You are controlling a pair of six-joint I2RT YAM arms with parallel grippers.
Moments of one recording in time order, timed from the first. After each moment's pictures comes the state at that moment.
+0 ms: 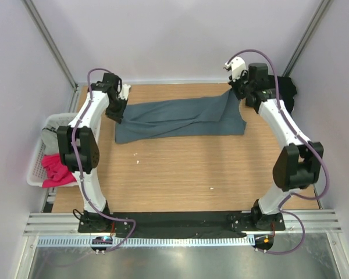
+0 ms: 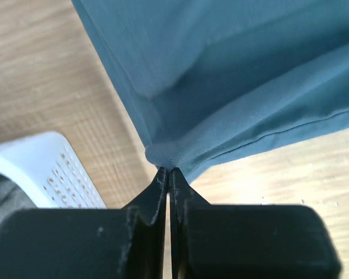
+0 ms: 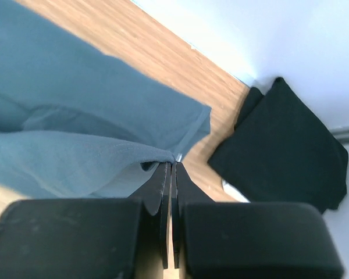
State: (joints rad) left arm -0.10 1.94 1.72 -0.97 0.04 0.18; right arm 0.12 1.64 1.48 -0.34 -0.14 -0.49
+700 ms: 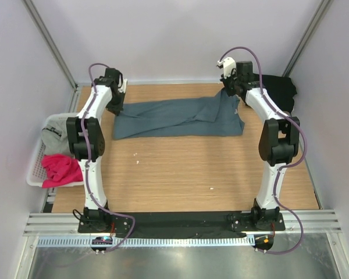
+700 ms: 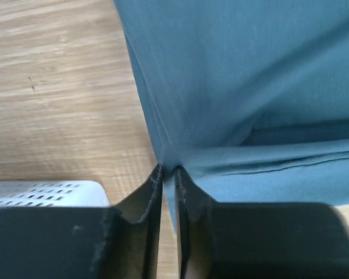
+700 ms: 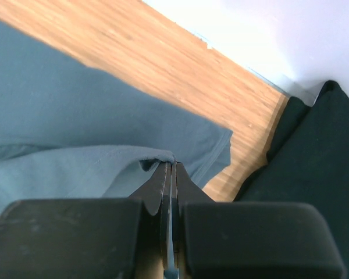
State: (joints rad) left arm -0.07 2.20 1.99 -0.94 -0.08 0.12; right arm 0.12 2.05 1.76 -0.31 -0.14 -0.42
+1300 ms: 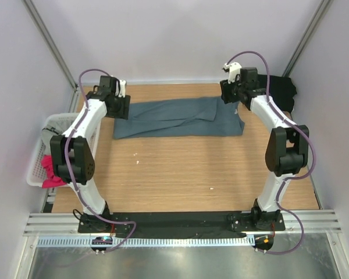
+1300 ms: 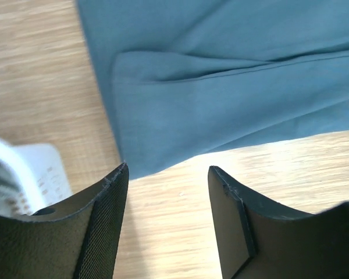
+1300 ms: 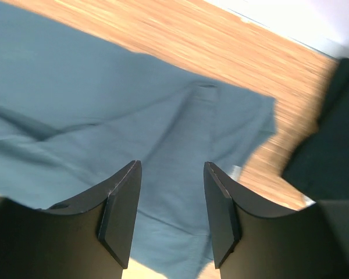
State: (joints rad) left arm -0.11 1.81 1.55 -0.72 0.01 0.03; right arm 0.12 1.89 1.55 -0.27 -0.17 -0.26
